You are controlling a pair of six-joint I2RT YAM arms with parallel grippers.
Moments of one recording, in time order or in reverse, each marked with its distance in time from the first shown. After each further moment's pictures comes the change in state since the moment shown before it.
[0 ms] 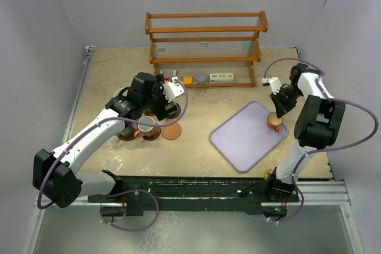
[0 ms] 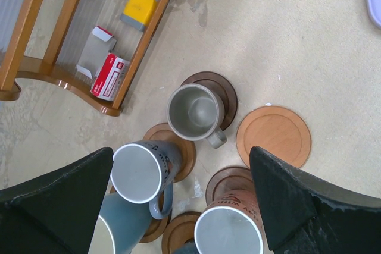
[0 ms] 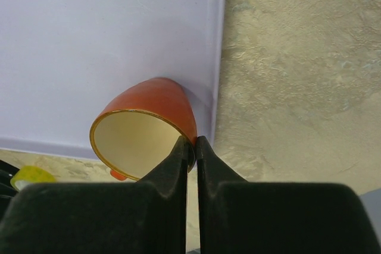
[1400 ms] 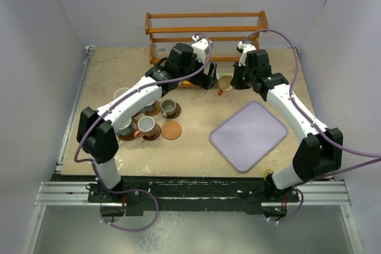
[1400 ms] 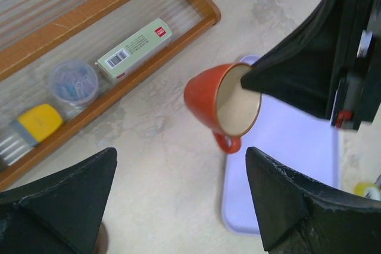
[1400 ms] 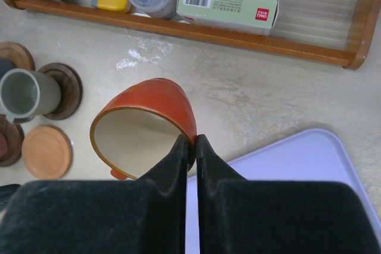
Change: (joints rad) left arm -0.115 0.502 0.560 0.114 0.051 -0.732; right arm 0.545 -0.374 -0.114 0.593 0.153 1.094
